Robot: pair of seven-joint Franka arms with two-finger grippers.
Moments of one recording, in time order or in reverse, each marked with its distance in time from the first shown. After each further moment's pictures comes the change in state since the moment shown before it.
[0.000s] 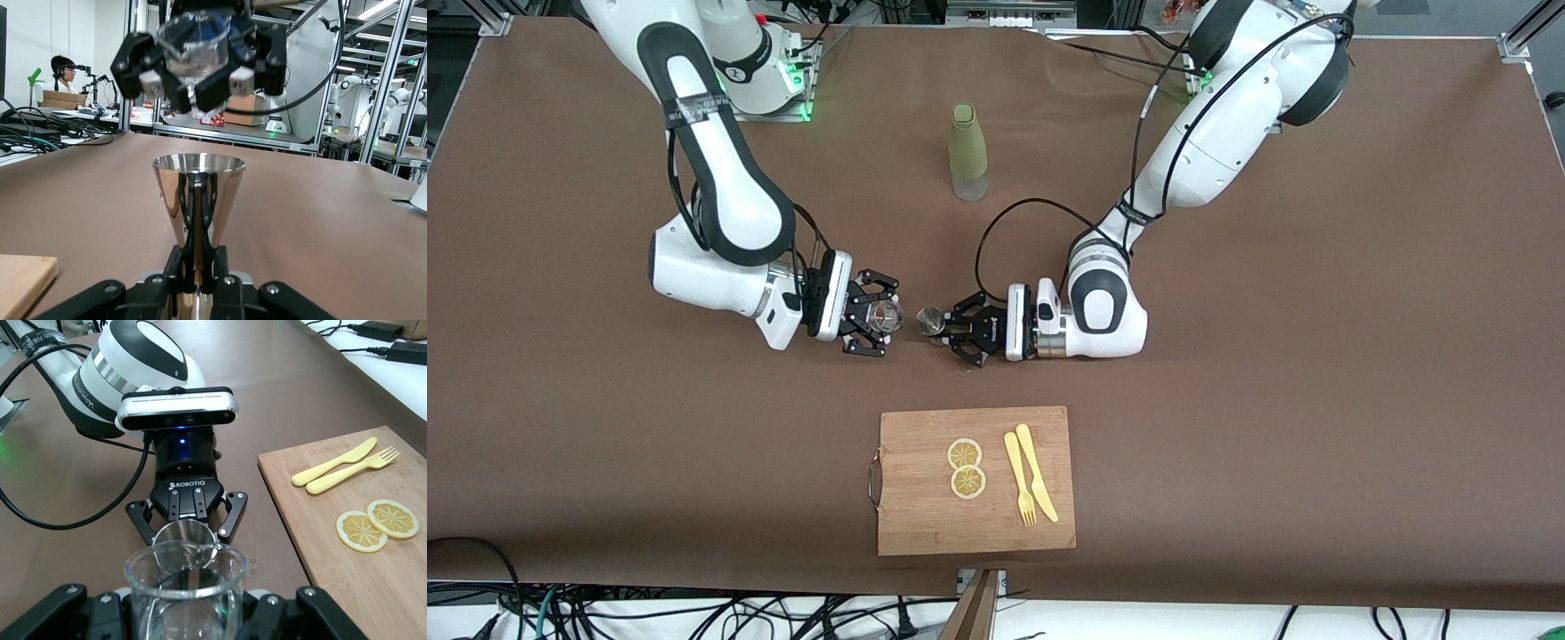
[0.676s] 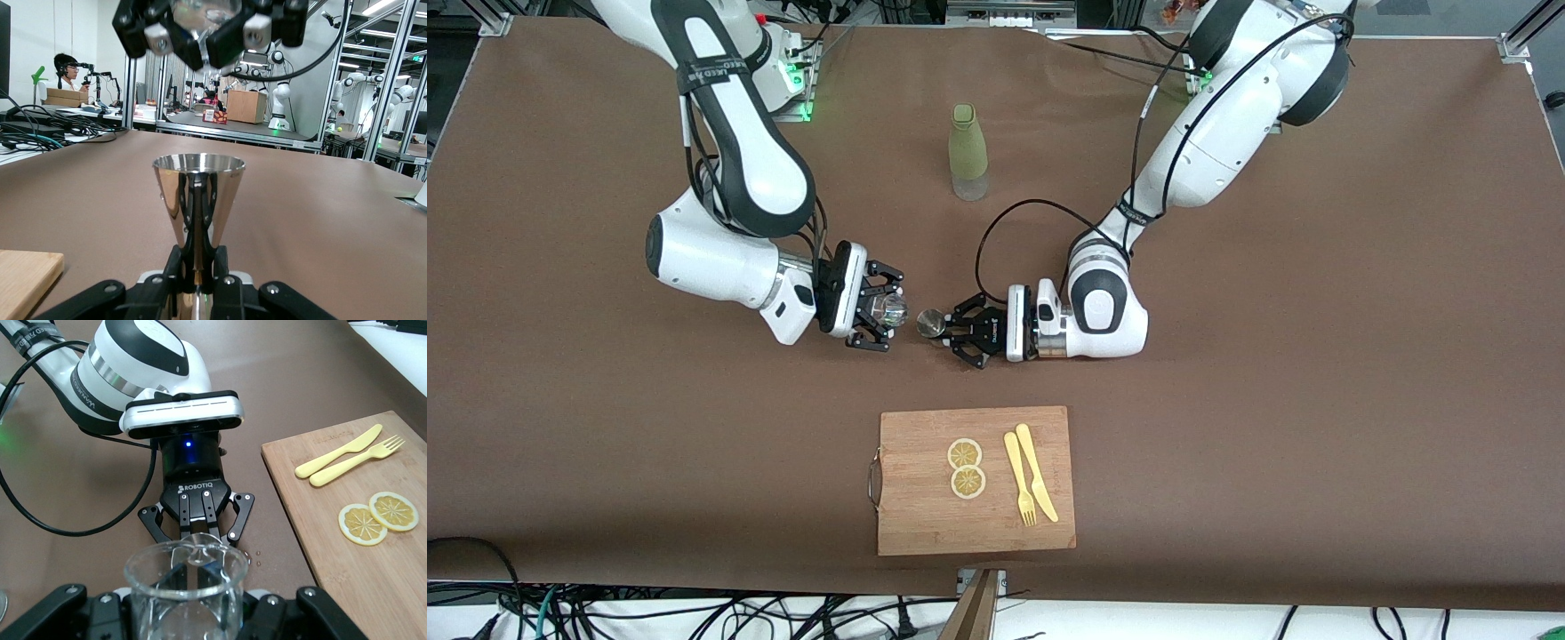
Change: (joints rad) left arm 0.000 0.000 0.000 0.002 0.000 0.014 0.000; right arm 0.027 -0.028 0.011 0.053 -0.211 0.013 0.244
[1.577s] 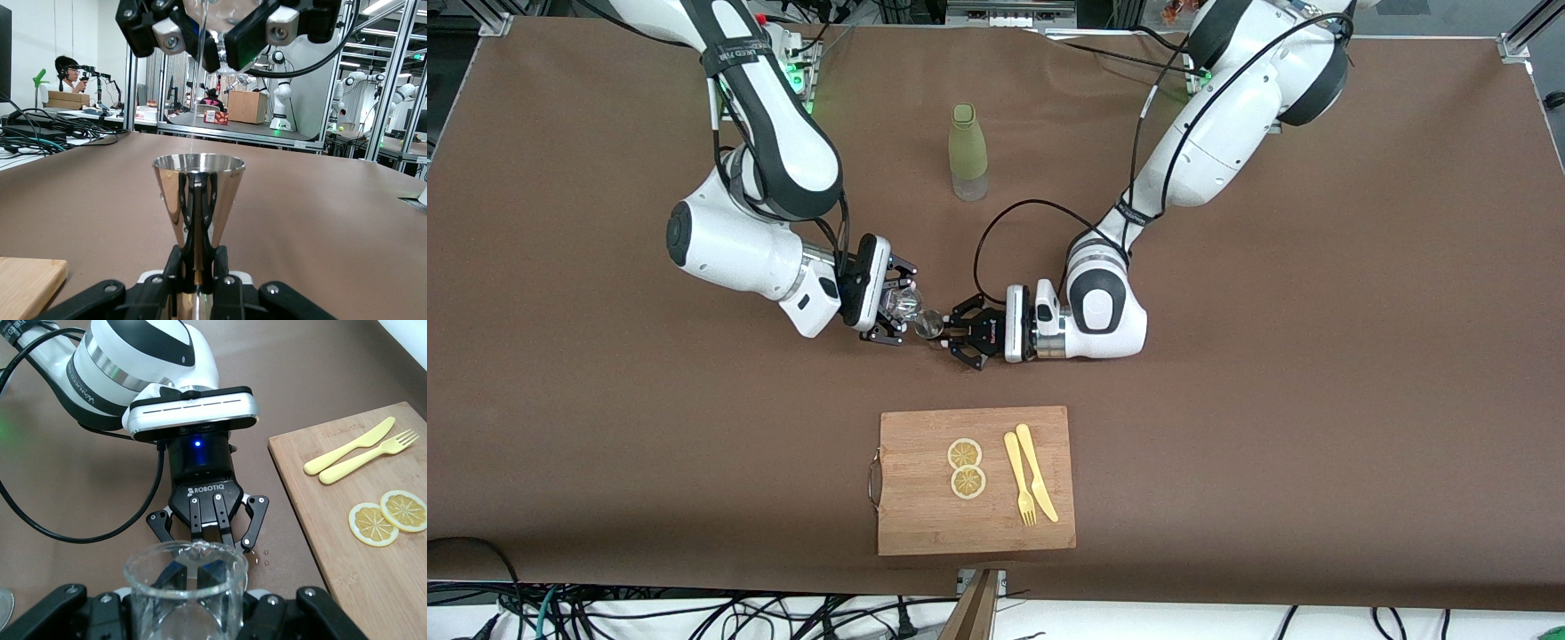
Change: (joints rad) left arm -0.004 0.001 0.000 0.011 0.000 0.006 0.000; right arm 0.025 -0.002 0.020 0.010 -0.098 0.033 0.102
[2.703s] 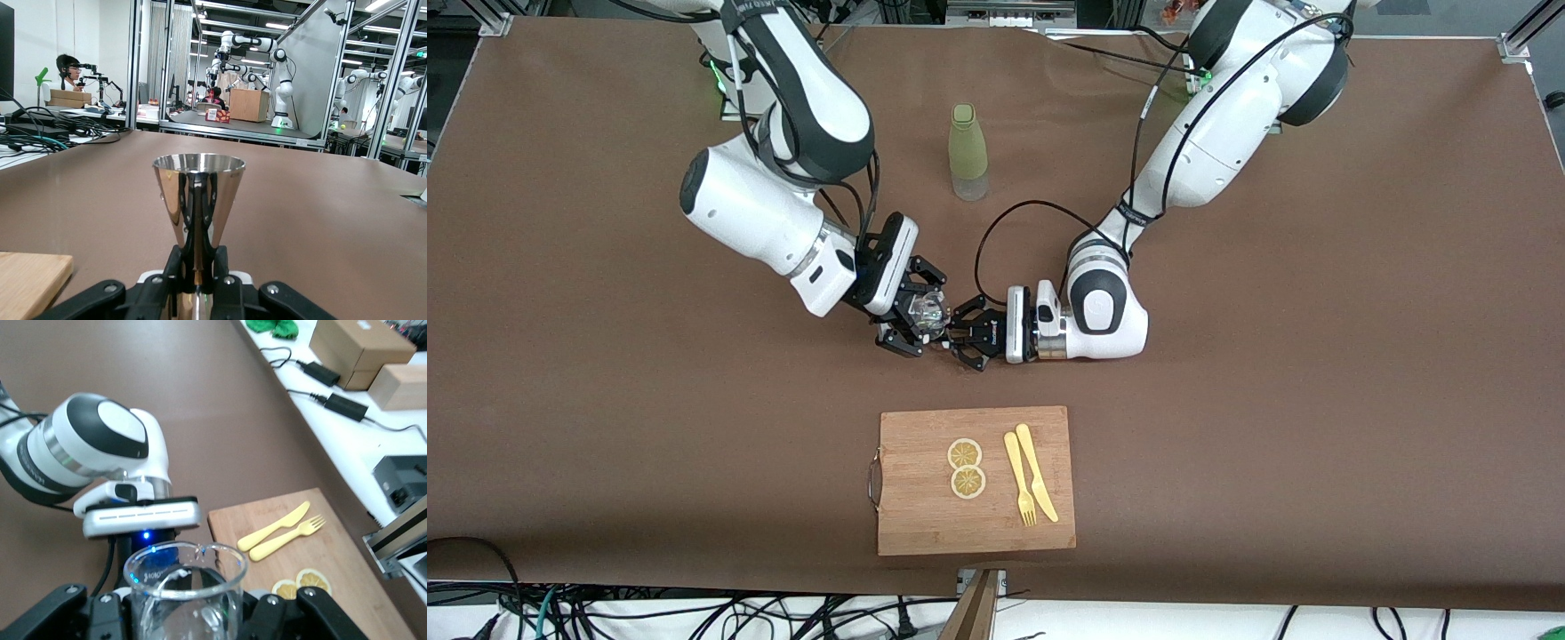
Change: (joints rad) left arm 0.001 0.001 0.008 0.000 0.000 0.003 0.000; right arm -0.001 -0.039 0.113 0.074 0.011 0.262 0.013
